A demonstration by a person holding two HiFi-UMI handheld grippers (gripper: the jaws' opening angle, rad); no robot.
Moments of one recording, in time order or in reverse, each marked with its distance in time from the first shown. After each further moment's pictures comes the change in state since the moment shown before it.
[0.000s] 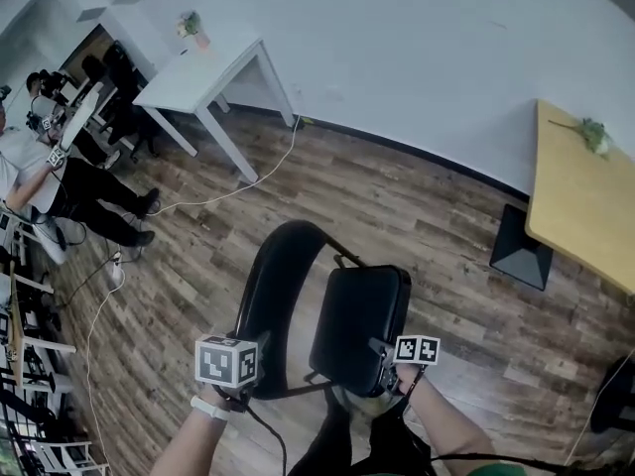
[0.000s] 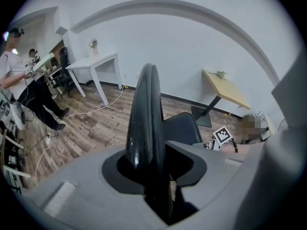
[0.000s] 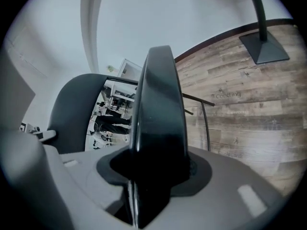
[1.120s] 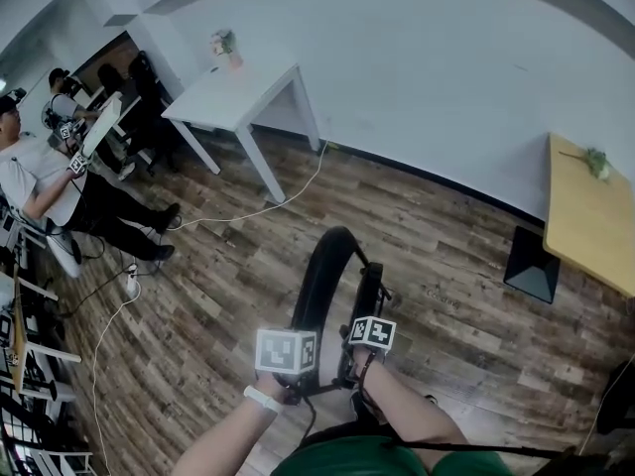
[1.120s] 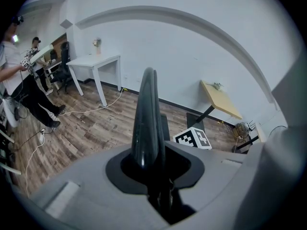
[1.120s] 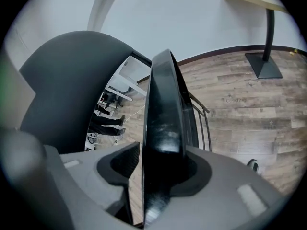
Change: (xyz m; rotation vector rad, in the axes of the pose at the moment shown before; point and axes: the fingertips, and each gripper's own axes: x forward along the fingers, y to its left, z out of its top) left arm -0.055 0.056 0.017 -0.081 -0.044 -0.107; right arm 0.126 0.221 -0.019 -0.044 -0.037 -0.211
